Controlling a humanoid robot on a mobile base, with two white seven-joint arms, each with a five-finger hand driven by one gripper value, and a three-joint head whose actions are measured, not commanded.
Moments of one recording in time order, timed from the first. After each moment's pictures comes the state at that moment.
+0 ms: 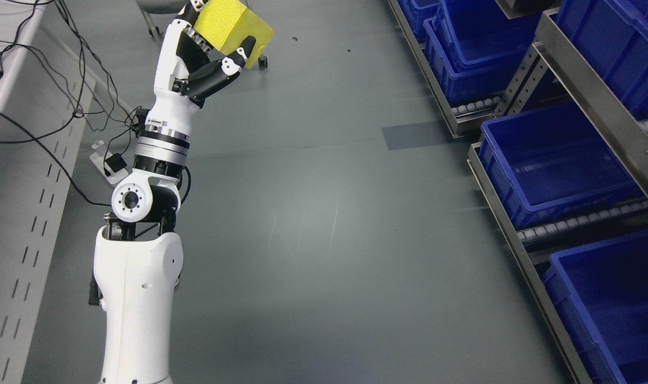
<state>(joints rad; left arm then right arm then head) -0.46 0.00 0.06 -1.63 0.18 -0.06 -0.23 0.00 0.00 -0.09 0.00 0.00 -0.10 0.02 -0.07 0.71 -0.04</state>
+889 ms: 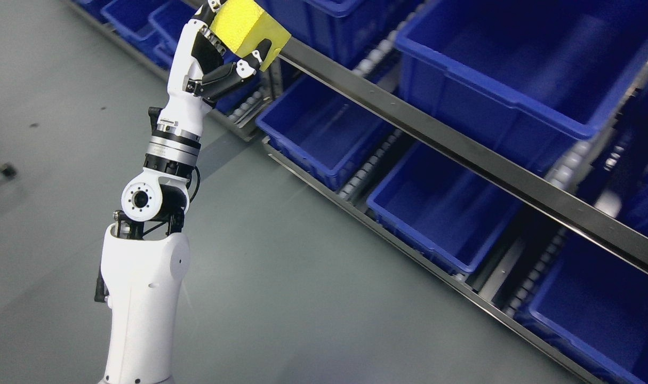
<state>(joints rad) -0.47 0.00 0.02 -1.63 0.18 -0.07 -0.24 0.00 0.00 -0.09 0.00 0.00 -0.10 0.02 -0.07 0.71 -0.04</state>
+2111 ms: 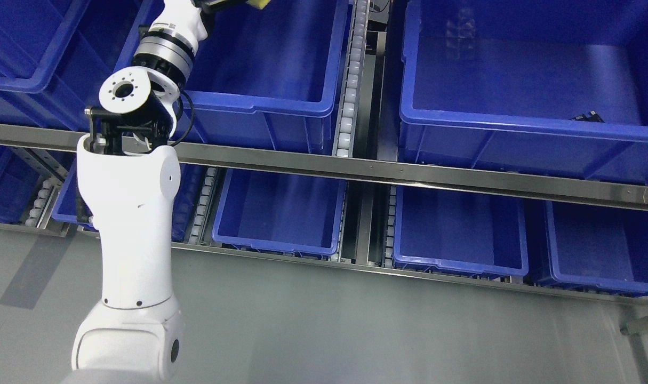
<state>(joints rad) -0.80 0.00 0.04 -1.59 0.07 0.58 -0.11 0.00 0.00 -0.09 0.00 0.00 -0.10 0.02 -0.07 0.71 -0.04</state>
